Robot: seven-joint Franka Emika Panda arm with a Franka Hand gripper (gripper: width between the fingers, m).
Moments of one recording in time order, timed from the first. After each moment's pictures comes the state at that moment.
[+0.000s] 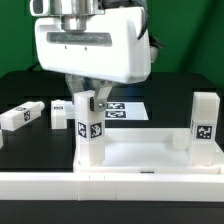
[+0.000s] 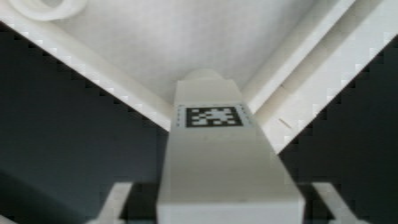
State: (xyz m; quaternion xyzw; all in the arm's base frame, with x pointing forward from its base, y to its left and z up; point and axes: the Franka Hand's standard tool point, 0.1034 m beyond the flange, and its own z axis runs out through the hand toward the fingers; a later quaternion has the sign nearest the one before) arm 0.616 -0.058 0.110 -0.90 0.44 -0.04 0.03
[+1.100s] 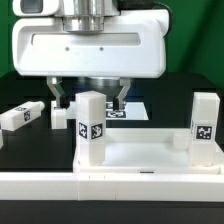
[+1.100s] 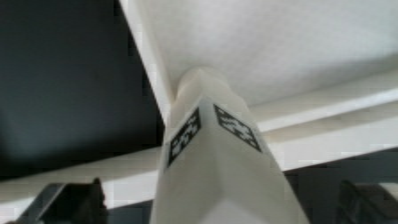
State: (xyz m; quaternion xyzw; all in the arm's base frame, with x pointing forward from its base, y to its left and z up) arm 0.616 -0.056 0.109 -1.00 0.08 -0.05 0.01
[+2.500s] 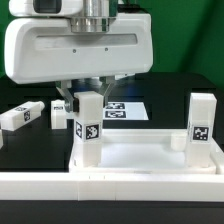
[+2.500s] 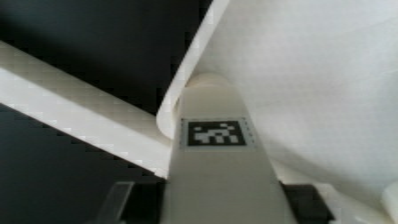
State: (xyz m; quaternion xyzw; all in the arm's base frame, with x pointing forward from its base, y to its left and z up) arm 0.614 -0.062 0.108 -0.97 -0.23 -0.05 -0.01
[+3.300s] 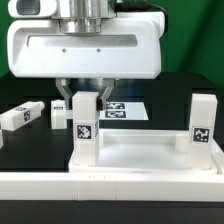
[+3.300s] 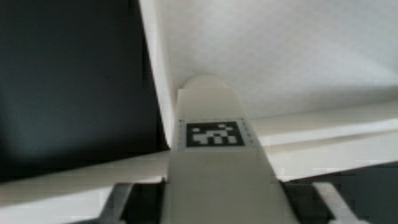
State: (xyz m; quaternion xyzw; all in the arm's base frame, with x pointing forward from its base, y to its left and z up) arm 0.612 -0.061 0.107 -0.99 0.15 -0.04 0.02
